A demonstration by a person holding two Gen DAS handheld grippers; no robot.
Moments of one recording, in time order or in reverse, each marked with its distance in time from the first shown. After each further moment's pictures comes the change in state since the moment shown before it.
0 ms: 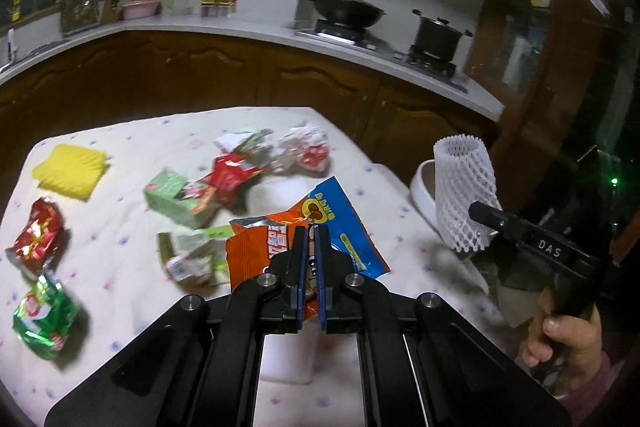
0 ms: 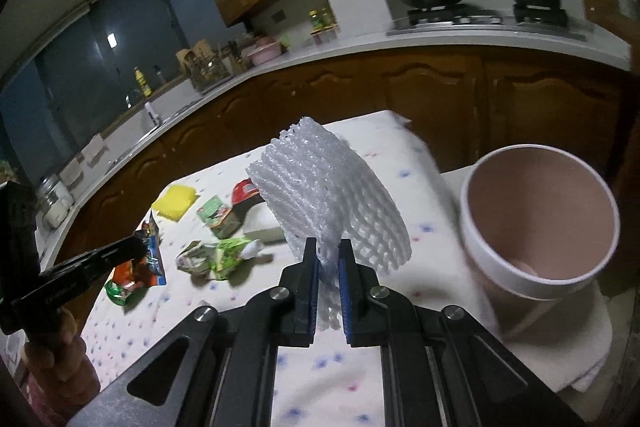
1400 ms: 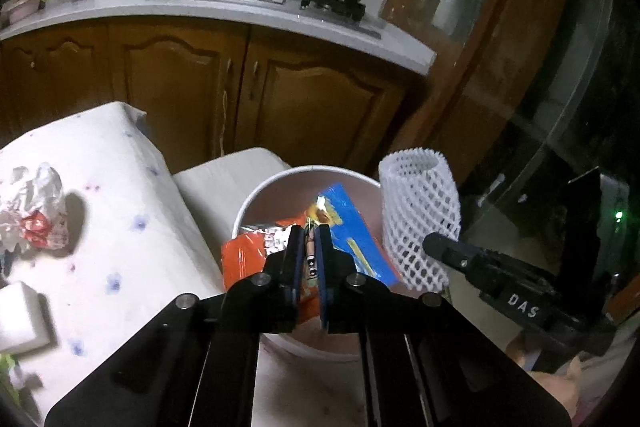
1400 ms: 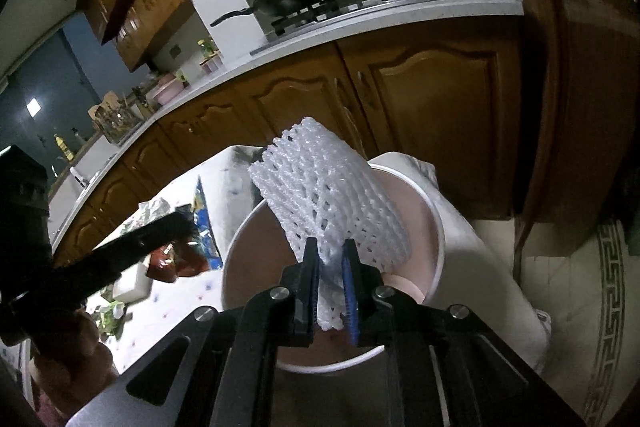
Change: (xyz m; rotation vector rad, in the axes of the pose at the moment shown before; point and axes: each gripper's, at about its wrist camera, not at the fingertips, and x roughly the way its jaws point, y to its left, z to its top) left arm 0.206 -0.200 0.061 0.129 0.168 -0.264; right arm -0.009 -0.193 0.027 0.232 -0.011 -0.207
